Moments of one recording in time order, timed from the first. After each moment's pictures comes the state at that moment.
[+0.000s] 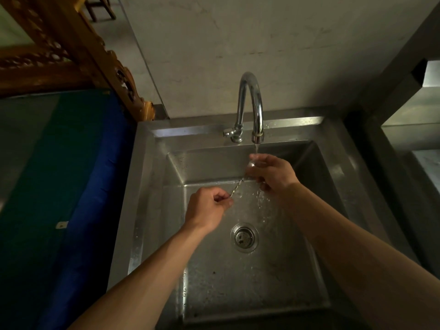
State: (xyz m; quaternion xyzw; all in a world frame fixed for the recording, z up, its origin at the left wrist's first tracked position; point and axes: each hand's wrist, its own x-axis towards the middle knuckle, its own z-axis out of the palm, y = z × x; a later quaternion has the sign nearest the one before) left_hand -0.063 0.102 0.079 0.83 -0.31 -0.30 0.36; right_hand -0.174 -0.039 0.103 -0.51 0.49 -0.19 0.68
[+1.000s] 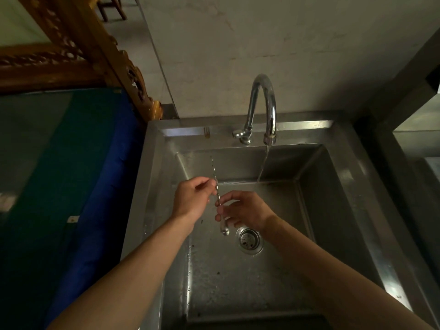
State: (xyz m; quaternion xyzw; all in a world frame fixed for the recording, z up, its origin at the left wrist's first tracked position) left_hand -0.029 0.116 0.095 0.79 -0.19 -0.32 0.49; right_hand -0.152 0.035 0.088 -0.58 0.37 0.01 0.73
